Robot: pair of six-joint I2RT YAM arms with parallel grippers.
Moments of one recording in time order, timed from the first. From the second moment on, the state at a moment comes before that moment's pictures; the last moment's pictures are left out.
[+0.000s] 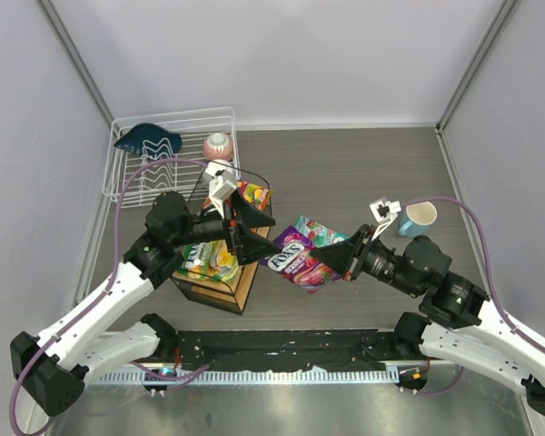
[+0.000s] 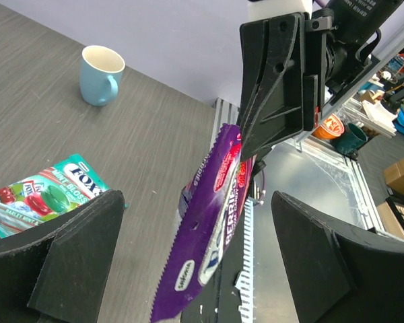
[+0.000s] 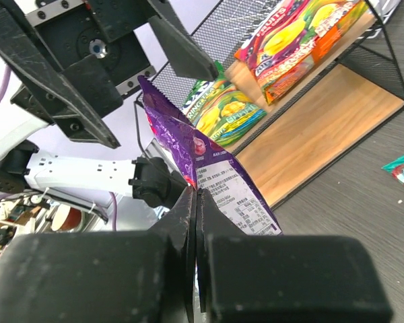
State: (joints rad) left arm -0.64 0.93 0.83 0.13 0.77 -0.45; right arm 0.96 0.54 0.72 -0.24 0.00 0.73
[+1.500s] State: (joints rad) left arm -0.65 0.85 0.83 0.07 0.72 -0.50; right arm 0.96 0.54 0.67 -0.05 0.06 0.67
